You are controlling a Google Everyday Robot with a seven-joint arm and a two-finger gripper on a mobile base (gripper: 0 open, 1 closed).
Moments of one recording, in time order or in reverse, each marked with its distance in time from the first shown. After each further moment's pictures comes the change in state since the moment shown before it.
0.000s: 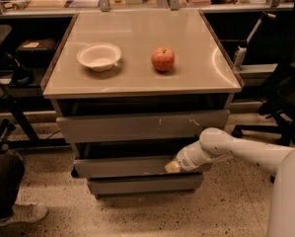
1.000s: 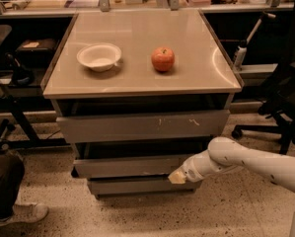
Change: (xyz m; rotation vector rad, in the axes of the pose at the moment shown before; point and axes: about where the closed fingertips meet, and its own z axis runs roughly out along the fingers) arm 0.031 0.034 -0.017 -0.051 -0.005 0.060
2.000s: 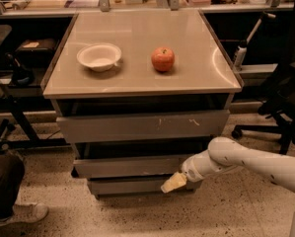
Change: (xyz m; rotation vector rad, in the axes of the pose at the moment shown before) arm 0.000 0.000 0.000 0.000 0.000 0.000
